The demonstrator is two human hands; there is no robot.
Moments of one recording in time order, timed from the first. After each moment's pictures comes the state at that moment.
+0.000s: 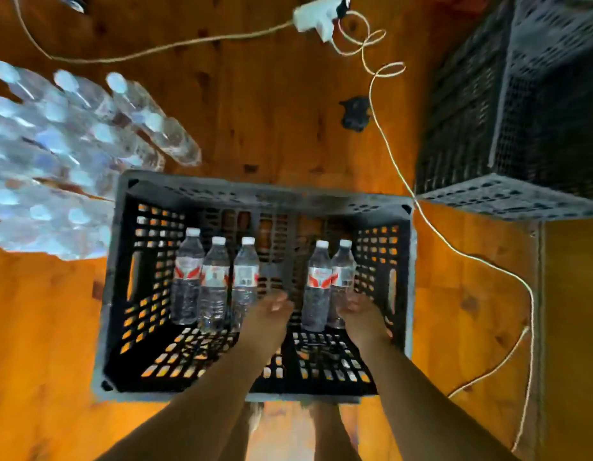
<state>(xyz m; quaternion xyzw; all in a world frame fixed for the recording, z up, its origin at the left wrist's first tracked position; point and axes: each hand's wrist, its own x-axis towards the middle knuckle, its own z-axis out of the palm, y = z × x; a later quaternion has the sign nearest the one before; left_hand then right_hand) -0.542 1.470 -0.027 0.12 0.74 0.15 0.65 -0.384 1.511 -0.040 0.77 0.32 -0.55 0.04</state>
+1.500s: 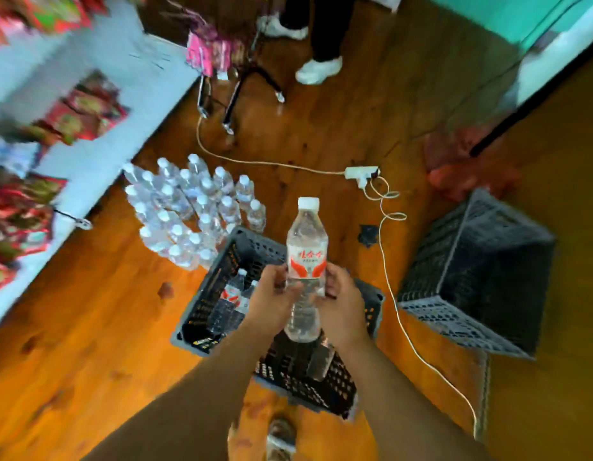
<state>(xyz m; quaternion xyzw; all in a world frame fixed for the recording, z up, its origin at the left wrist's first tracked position) -0.576 1.465 0.235 0.16 0.70 0.50 0.48 -0.481 1.516 0.243 0.58 0.59 -0.53 -0.15</state>
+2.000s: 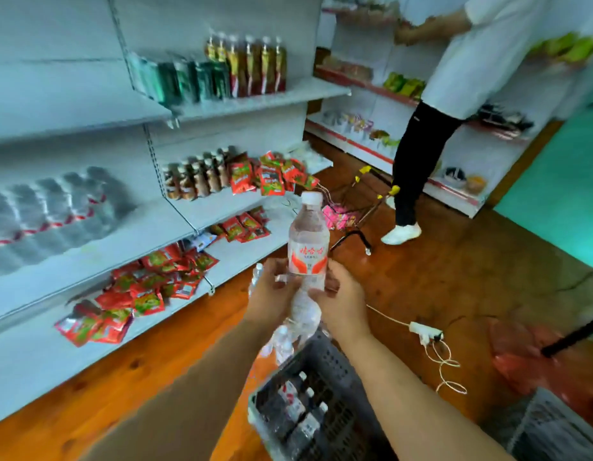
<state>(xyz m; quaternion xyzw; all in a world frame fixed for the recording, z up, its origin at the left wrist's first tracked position) -0.673 1.308 0.501 0.14 0.72 0.65 0.21 -0.602 1.403 0.510 0.28 0.78 -0.52 -0.18</state>
